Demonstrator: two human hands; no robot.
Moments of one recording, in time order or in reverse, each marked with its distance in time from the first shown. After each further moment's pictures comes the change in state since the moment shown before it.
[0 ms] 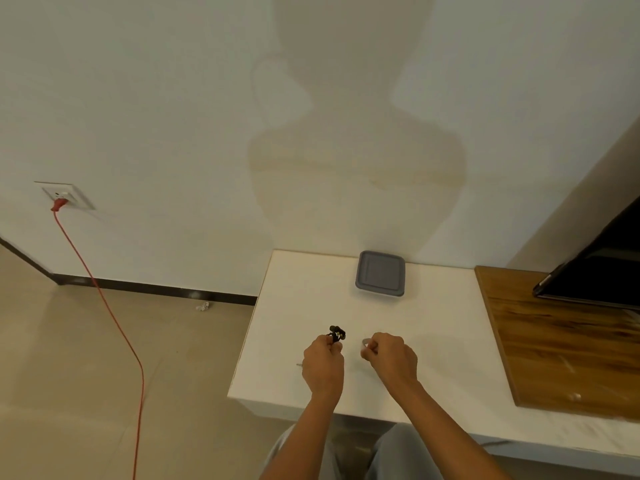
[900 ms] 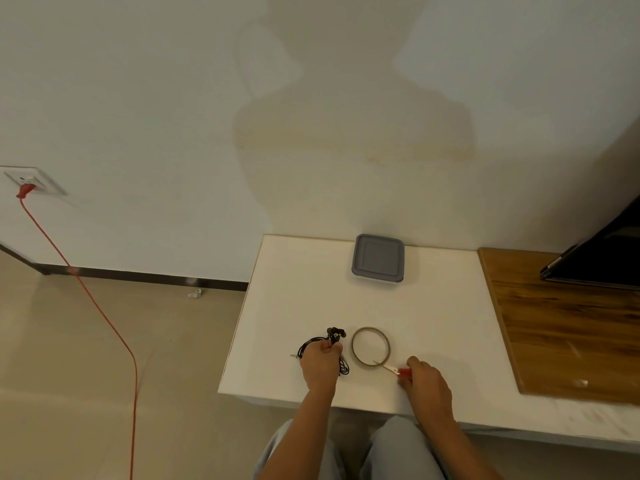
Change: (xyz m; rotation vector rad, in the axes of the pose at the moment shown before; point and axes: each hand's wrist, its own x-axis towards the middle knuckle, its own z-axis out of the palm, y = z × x) left_hand 0.024 -0.028 0.034 -0.231 -0.144 -0.222; right_hand -0.021 0.105 0.044 -0.112 -0.006 0.038
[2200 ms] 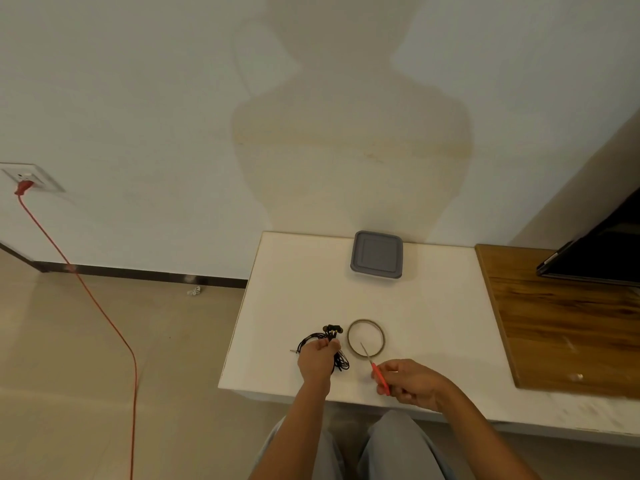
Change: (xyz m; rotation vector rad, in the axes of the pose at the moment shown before) left_hand 0.005 -0.009 -0.005 -0.146 -0.069 -0.044; right_hand 0.009 -0.028 -0.049 0.868 -0.836 0.272
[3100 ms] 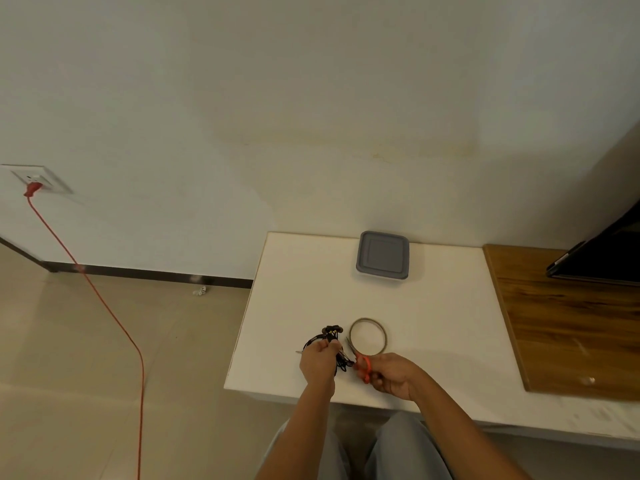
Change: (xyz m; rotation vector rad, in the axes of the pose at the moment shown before) left_hand 0.002 0.000 -0.003 -0.005 0.057 -0.037; right_hand 0.037 -0.017 0.034 0.314 0.028 0.019
